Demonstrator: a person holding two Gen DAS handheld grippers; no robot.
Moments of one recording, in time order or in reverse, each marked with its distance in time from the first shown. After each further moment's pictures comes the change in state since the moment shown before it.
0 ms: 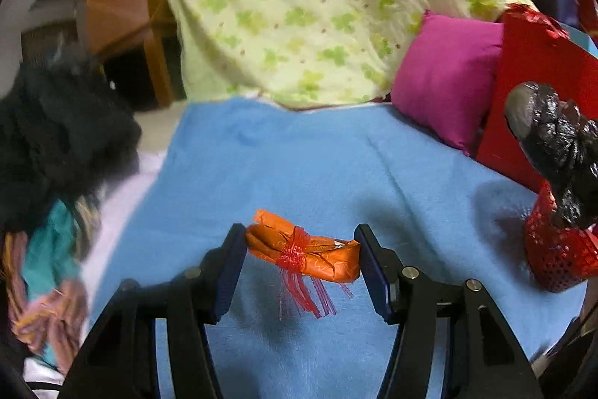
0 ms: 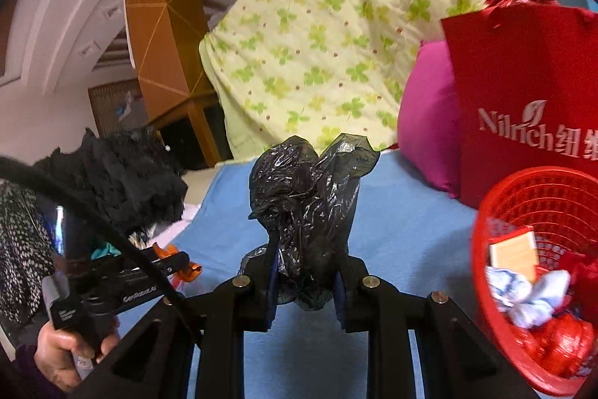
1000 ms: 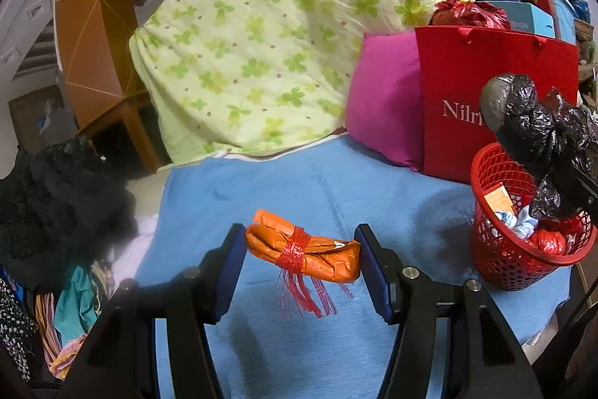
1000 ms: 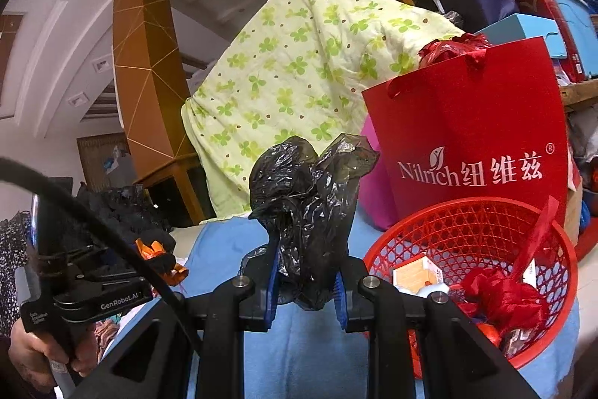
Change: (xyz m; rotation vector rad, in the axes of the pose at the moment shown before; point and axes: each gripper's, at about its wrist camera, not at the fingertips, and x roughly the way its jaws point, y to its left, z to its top) left arm -0.073 -0.100 0.026 0.177 -0.114 -0.003; right arm -0.092 -0.059 0.001 0.072 -0.193 -0.053
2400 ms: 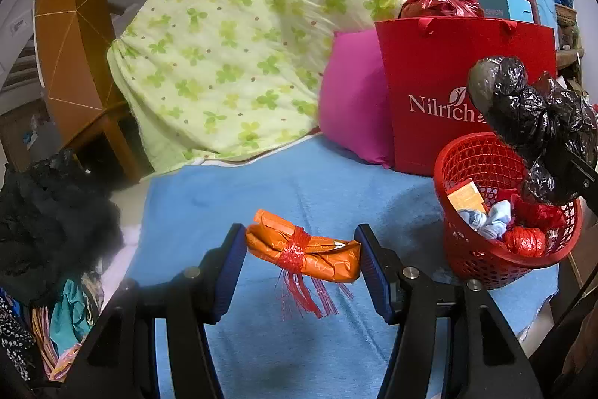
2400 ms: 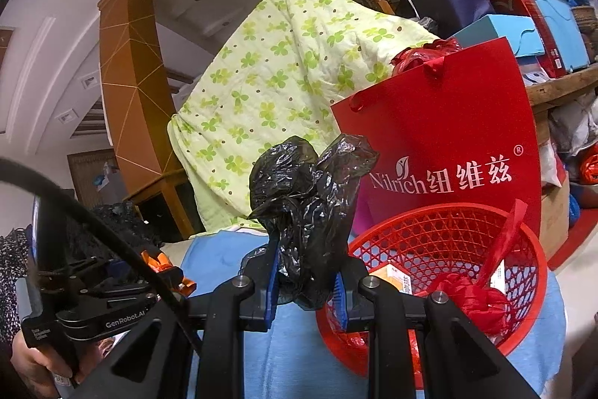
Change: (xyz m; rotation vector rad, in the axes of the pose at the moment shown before) left arm -0.005 -0.032 0.005 0.056 0.002 -0.056; right arm -0.026 -0.026 0.004 0.038 -0.041 -0.043
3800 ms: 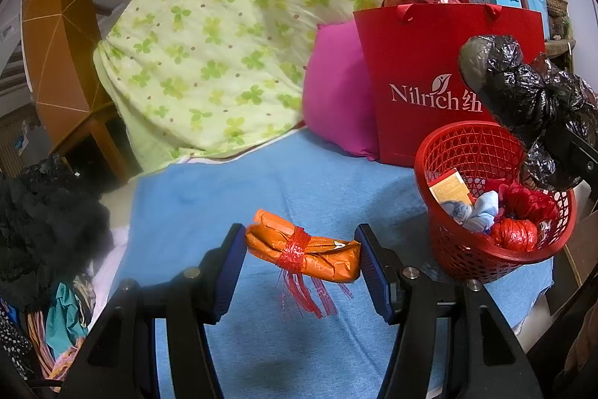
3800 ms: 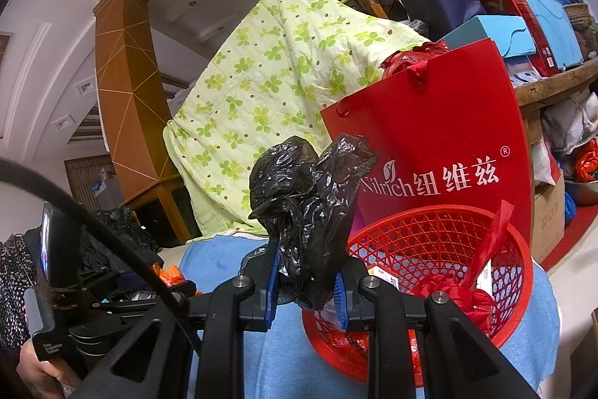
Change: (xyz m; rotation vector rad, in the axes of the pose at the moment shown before) left arm 0.007 -0.014 -0.001 0.032 0.017 -0.036; right arm -0.008 -0.010 0.004 0.013 -0.010 -0.006
